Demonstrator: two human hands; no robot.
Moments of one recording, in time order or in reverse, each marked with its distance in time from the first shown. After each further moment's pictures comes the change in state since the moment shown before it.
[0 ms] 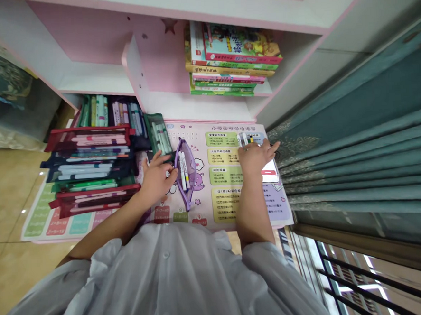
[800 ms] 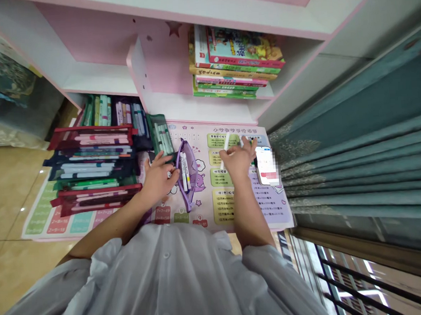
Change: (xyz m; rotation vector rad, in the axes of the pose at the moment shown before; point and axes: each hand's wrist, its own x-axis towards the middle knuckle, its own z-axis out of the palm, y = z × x) left_hand 0.000 -0.002 0.003 -0.014 0.014 0.007; right_hand -0.033 -0.048 -0.020 0.312 -0.132 -0.159
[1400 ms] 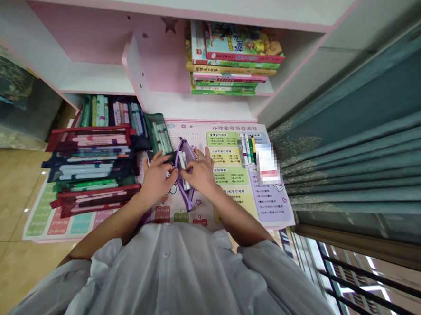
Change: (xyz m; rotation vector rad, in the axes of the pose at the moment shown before) left_hand 0.000 0.003 -0.003 0.023 -0.002 0.007; right_hand -0.068 -0.075 0.023 0.154 -0.461 -0.198
